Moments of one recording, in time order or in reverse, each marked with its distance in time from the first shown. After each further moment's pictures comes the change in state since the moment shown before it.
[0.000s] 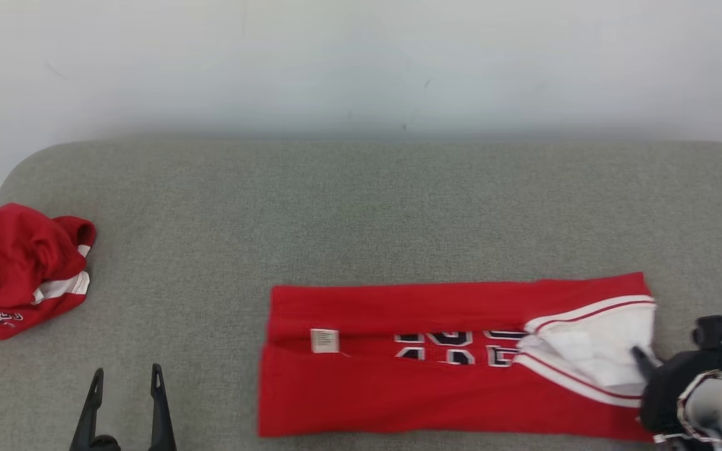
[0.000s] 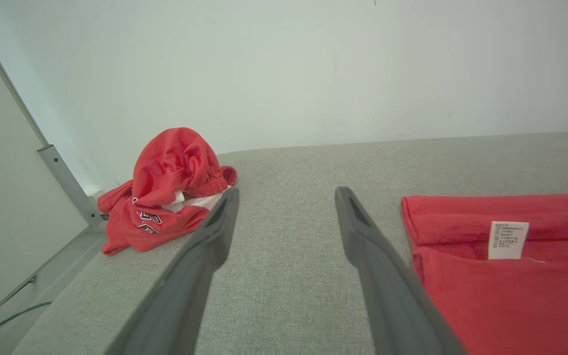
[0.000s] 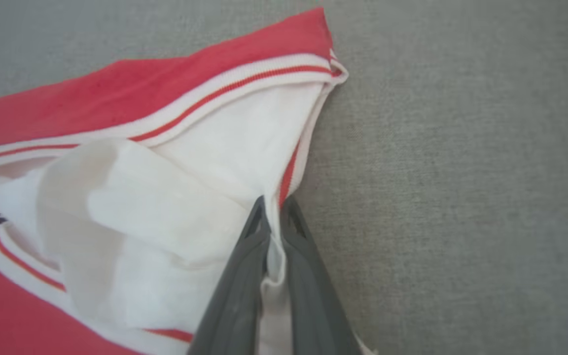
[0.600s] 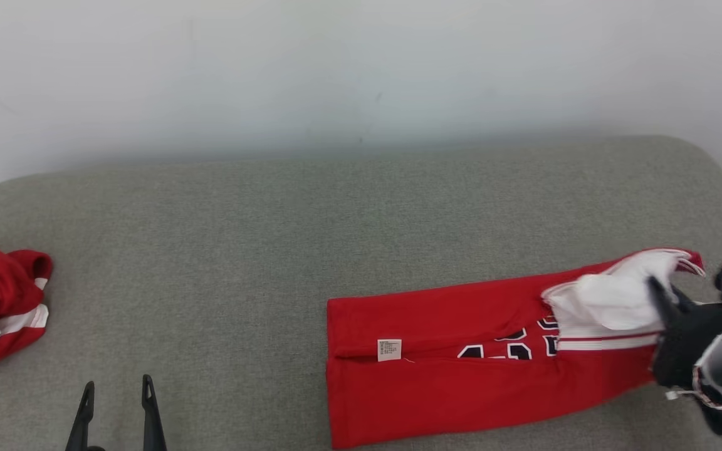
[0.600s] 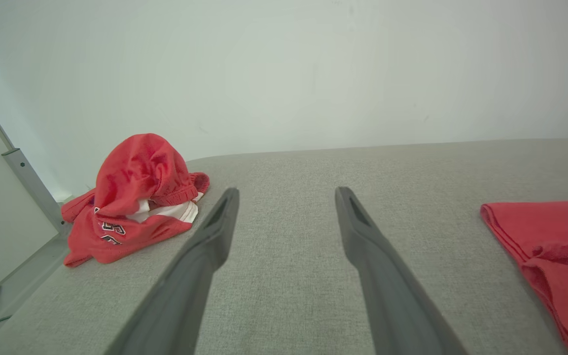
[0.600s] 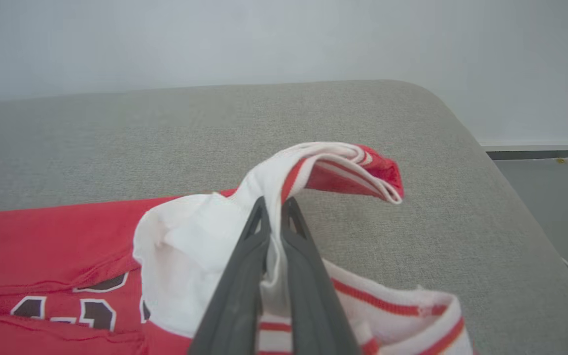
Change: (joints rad) left arm 0.033 -0.014 0.030 -0.006 -0.013 0.000 0.000; right arm -0.038 -0.099 0.003 -0.156 -0.070 -0.001 -0.071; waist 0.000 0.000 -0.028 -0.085
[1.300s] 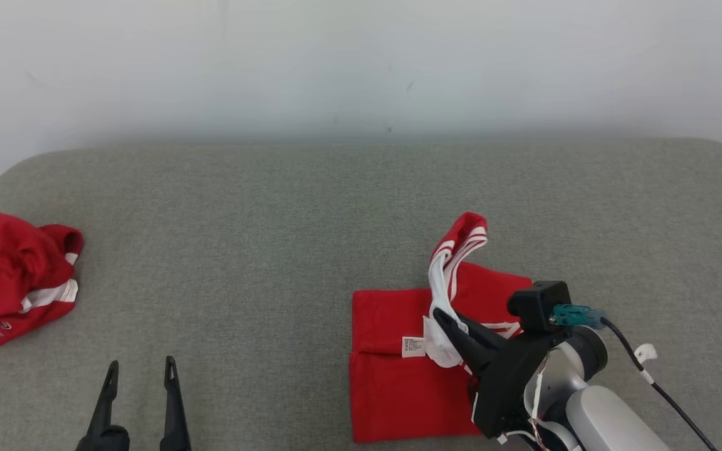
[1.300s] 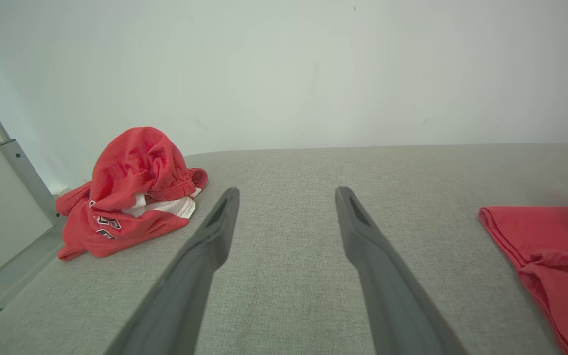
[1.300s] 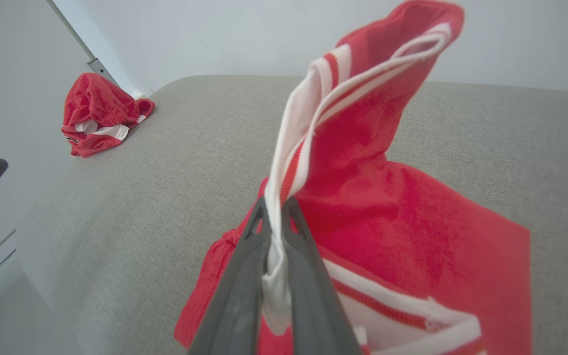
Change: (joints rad) left arm -0.045 -0.024 -0.022 0.021 0.004 -0.027 0.000; right arm 0.079 0.286 0.206 -0.463 -0.033 0.000 0.218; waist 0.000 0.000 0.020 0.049
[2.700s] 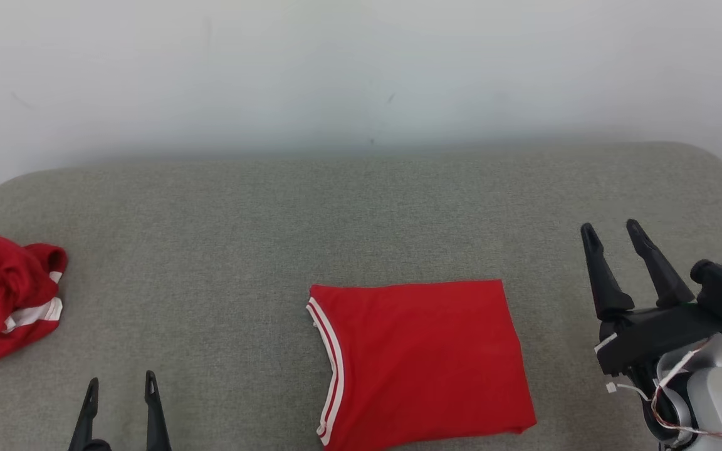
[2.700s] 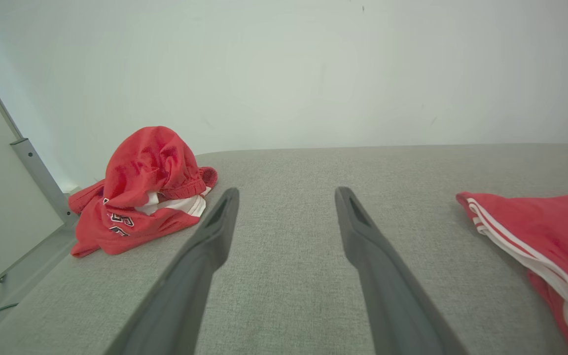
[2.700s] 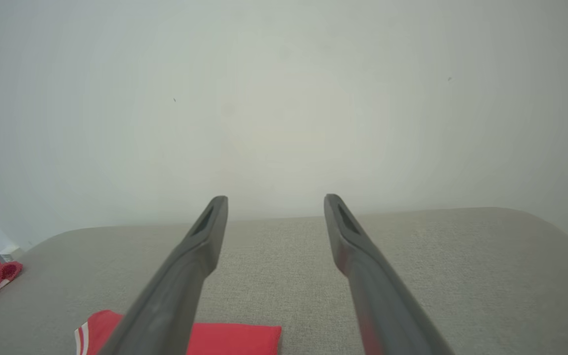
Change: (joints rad) left arm 0.015 -0.006 0.051 0.017 0.009 -0.005 0.000; right arm 0.047 -0.038 -0.353 -0.007 -0.087 0.000 -0.327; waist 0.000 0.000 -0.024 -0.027
